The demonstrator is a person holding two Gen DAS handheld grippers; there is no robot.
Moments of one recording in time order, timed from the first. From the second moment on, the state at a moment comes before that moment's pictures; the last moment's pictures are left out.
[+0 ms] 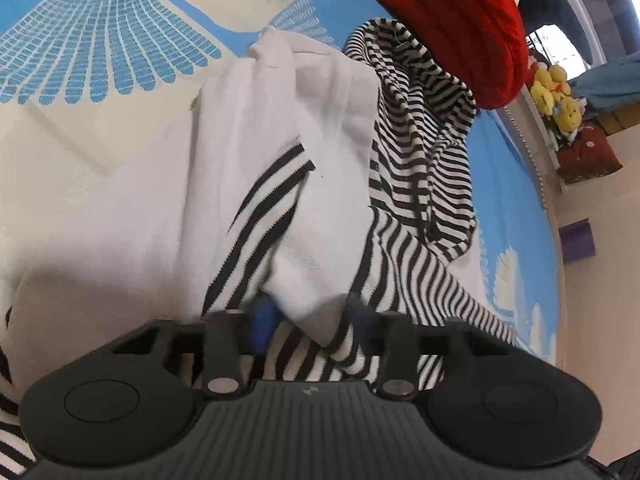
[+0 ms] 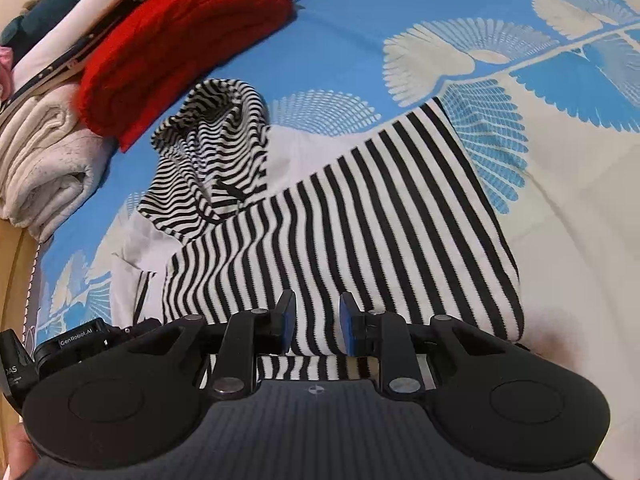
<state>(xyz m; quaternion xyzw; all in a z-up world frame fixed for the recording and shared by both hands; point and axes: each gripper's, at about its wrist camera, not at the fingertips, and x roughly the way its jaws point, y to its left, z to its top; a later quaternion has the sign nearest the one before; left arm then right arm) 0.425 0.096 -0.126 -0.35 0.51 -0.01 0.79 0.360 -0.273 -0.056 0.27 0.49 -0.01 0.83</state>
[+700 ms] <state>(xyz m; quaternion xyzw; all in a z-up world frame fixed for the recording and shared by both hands) 0.350 0.124 -0.016 -0.21 0.43 0.13 0.87 0.346 -0.287 -0.094 0.30 0.55 -0.10 0.78</state>
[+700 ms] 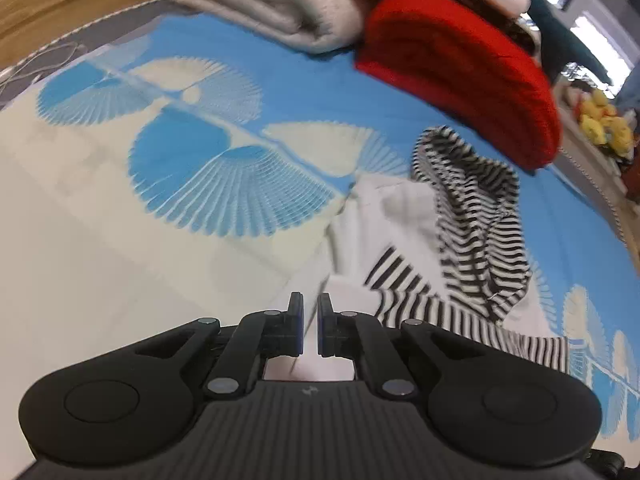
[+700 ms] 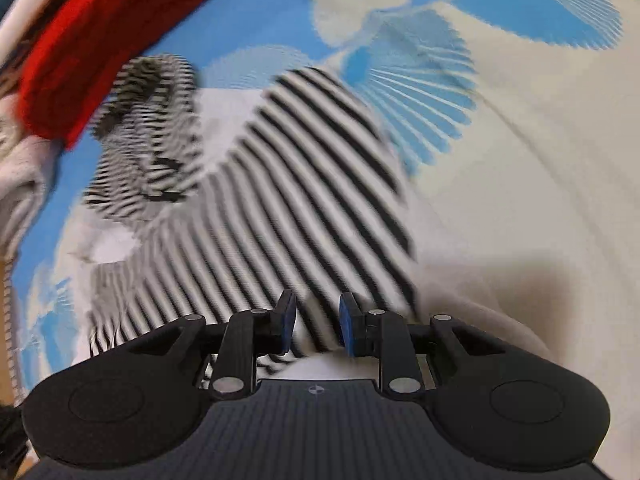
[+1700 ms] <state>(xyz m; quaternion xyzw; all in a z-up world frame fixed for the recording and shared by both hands) 0.376 0.088 -0.042 -0.24 0.49 0.05 0.84 0.373 -0.210 -0.098 0.20 0.56 -0.02 0.81</state>
